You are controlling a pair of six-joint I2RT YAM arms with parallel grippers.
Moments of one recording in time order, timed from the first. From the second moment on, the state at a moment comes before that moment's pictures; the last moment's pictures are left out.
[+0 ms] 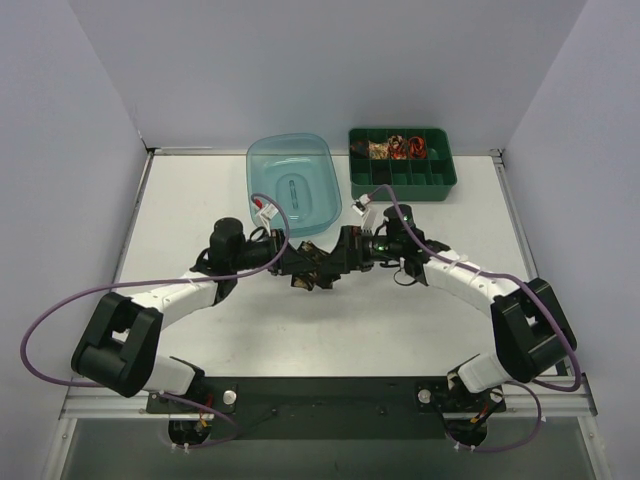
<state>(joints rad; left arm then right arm) -0.42 1.40 0.62 0.52 0.82 -0.78 0.50 1.47 0.80 0.12 -0.75 0.53</state>
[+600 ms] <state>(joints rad) -0.45 1.41 0.65 0.62 0.83 -0.83 0.57 1.51 0.80 0.32 -0.84 0.69</state>
